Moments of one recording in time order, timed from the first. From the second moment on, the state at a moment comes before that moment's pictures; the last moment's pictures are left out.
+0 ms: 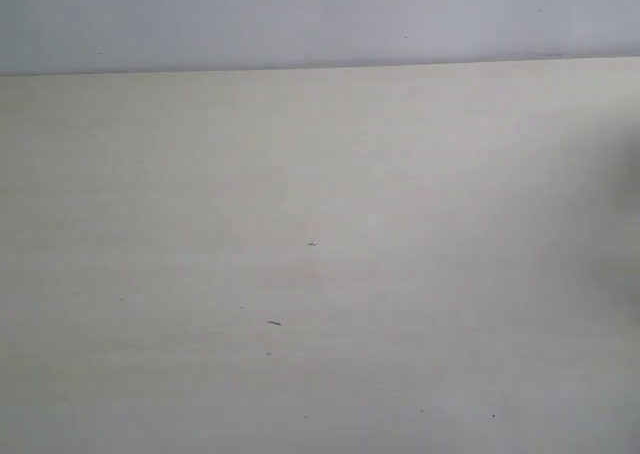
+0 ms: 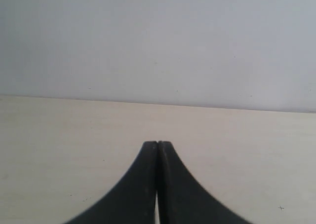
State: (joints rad) left arm -0.07 0.01 0.00 0.06 0.13 -0.19; right arm 0.00 0.01 0.00 -0.04 0.13 0.05
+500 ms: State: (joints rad) left arm -0.07 0.01 0.00 0.06 0.13 -0.19; right arm 0.00 0.01 0.00 -0.04 0.19 0.06
